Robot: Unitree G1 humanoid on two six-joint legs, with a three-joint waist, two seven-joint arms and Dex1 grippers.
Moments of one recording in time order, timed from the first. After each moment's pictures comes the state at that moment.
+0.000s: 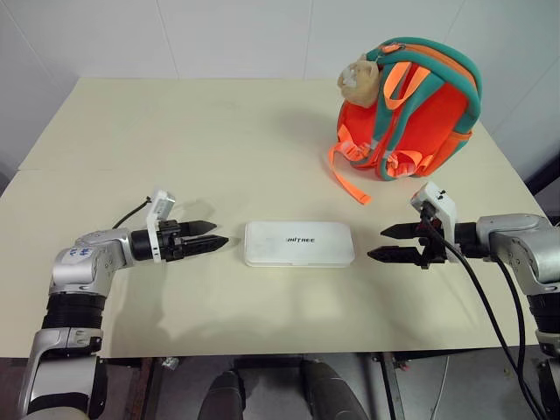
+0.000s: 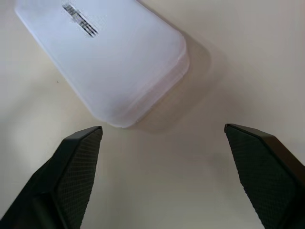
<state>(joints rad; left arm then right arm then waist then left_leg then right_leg) -0.59 0.66 0.07 0.32 -0.49 0.81 -1.09 -0.61 -0.85 0.03 -0.02 0.48 1.04 1.11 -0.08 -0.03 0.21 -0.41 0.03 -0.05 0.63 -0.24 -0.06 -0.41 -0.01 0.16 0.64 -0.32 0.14</state>
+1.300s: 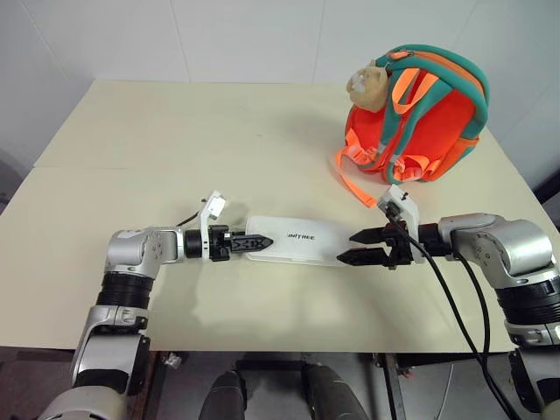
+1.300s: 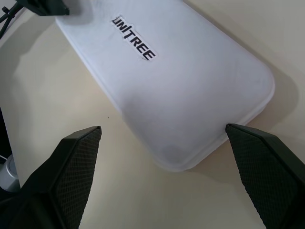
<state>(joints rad) -0.71 0.46 0.01 0.33 -0.53 1.14 -0.98 -0.65 -0.77 0.12 -0.03 0.53 1.09 1.03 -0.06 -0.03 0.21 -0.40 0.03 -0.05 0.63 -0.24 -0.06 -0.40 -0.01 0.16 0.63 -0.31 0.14</state>
